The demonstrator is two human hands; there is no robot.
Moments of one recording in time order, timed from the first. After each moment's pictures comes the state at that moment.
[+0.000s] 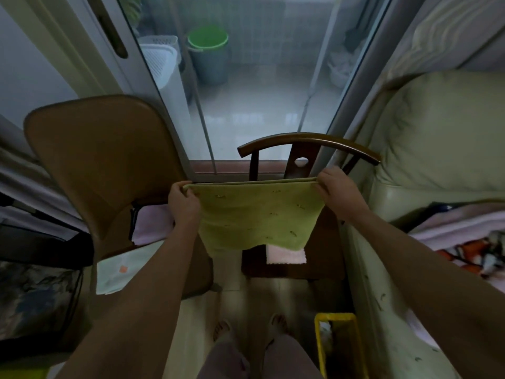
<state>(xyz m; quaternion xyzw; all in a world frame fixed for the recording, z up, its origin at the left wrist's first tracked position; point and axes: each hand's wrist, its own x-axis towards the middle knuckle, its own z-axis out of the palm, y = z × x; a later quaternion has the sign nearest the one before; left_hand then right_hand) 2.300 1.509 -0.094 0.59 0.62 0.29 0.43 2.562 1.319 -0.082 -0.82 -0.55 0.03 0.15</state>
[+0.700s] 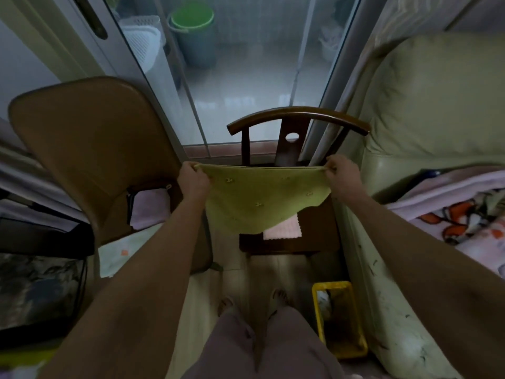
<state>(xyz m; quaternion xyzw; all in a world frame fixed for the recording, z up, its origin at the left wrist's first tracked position) 2.324 1.482 -0.082 0.66 0.61 0.20 0.40 2.549 1.277 -0.090 -0.91 -0.30 0.08 0.26</state>
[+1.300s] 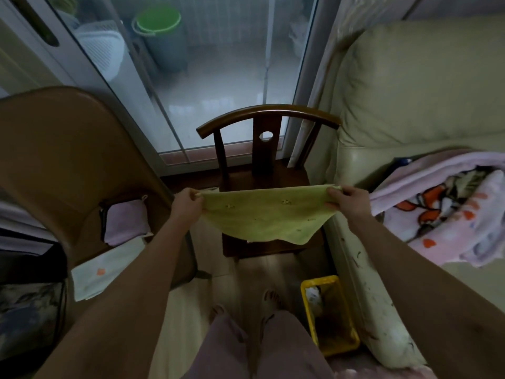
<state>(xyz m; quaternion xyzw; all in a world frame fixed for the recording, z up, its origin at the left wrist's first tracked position) 2.328 1.455 -0.129 0.70 0.53 0.03 0.47 2.551 1.191 -0.116 -0.81 0.02 0.27 0.52</state>
